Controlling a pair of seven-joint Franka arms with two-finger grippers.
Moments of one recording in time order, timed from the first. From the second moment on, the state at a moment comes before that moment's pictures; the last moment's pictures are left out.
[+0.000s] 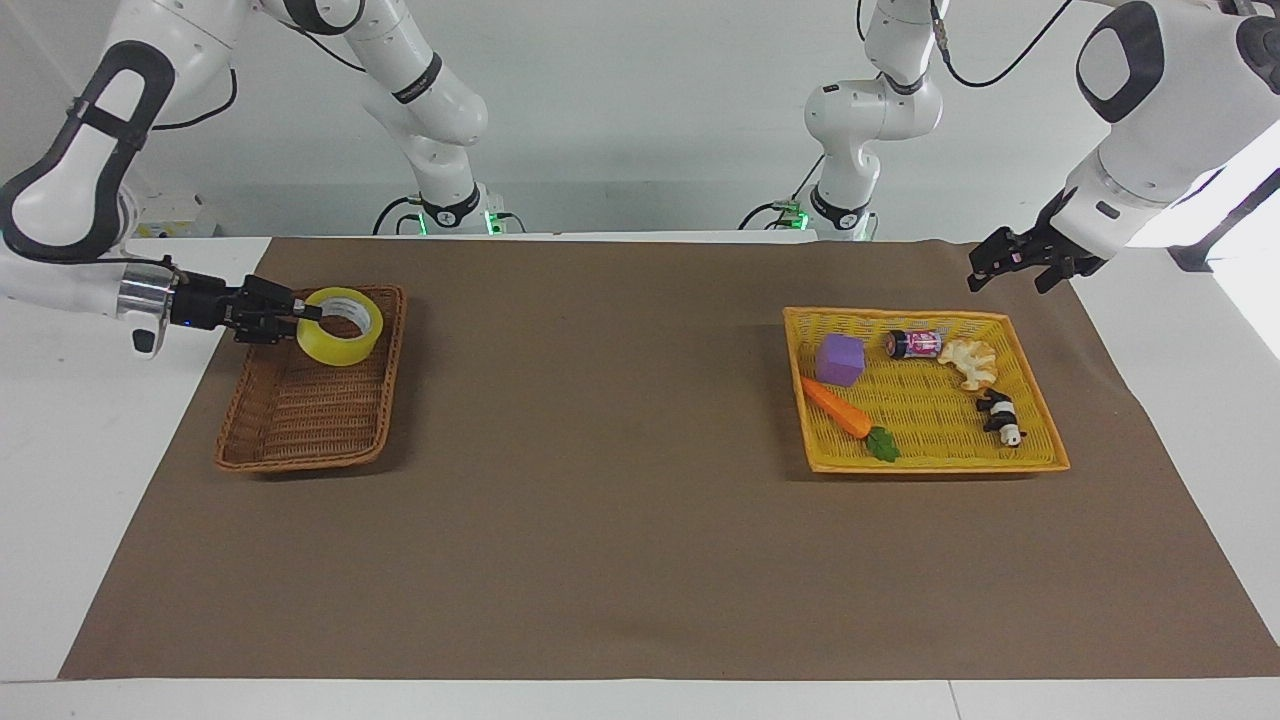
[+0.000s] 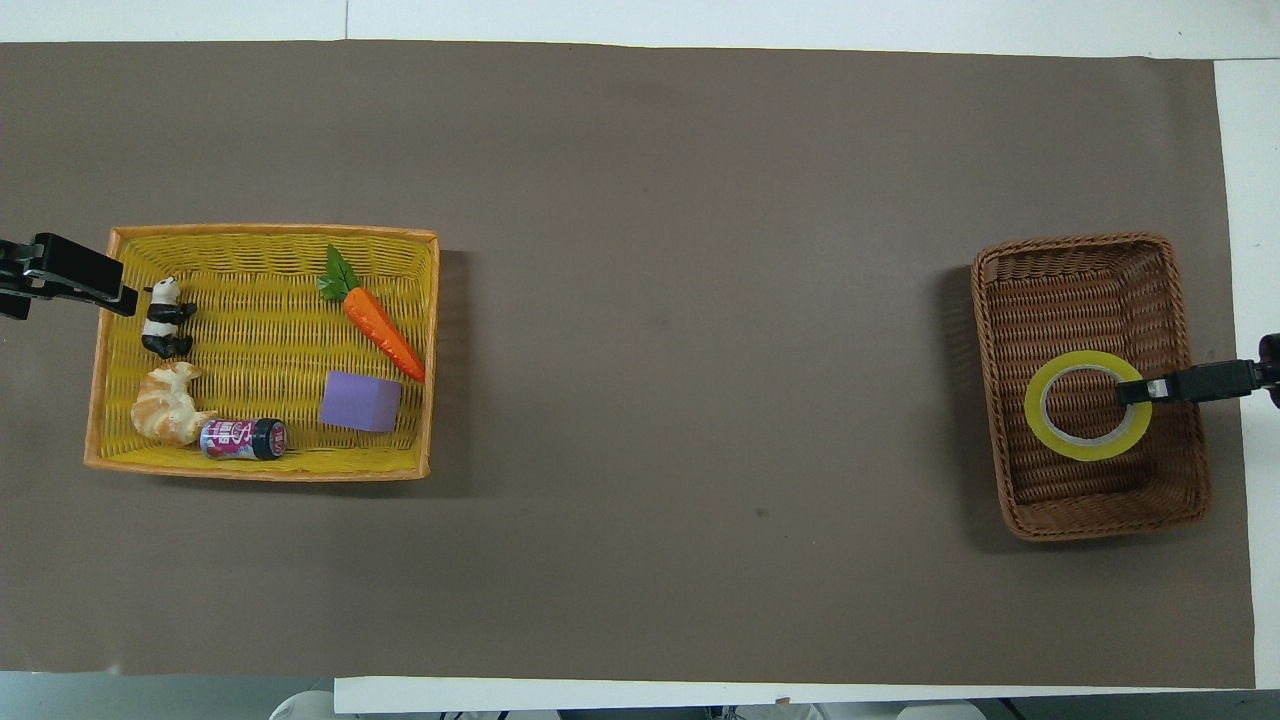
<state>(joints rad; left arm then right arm) -0.05 0.02 -0.01 -1.60 -0.06 1.47 0.03 -0.49 0.28 -0.14 -1.89 0.69 1.36 -0.86</state>
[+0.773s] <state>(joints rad) -0.04 0.02 -0.01 -1.60 -0.05 1.47 0.03 -0.51 0.37 -0.14 -1.89 0.64 1.44 -1.00</state>
